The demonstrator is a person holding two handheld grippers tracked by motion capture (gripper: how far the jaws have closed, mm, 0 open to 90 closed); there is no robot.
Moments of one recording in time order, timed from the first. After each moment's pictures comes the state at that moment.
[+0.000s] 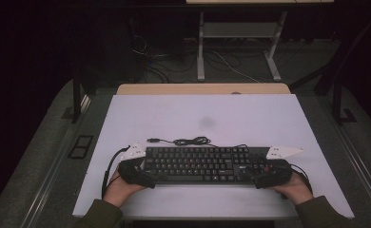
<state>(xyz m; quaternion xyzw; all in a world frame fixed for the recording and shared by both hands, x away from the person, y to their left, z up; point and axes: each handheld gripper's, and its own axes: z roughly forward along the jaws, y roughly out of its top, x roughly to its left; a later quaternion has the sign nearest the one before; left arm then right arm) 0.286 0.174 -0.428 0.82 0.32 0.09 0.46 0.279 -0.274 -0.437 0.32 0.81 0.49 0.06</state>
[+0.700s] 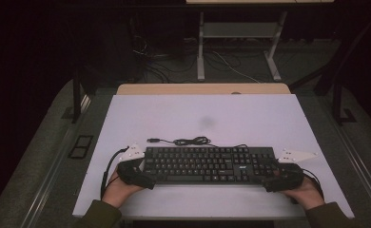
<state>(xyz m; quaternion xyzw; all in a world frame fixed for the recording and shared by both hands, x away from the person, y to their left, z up) 0.285 0.177 -0.428 0.82 0.32 0.09 0.47 0.268 -0.299 -0.441 0.34 0.80 0.49 0.07</state>
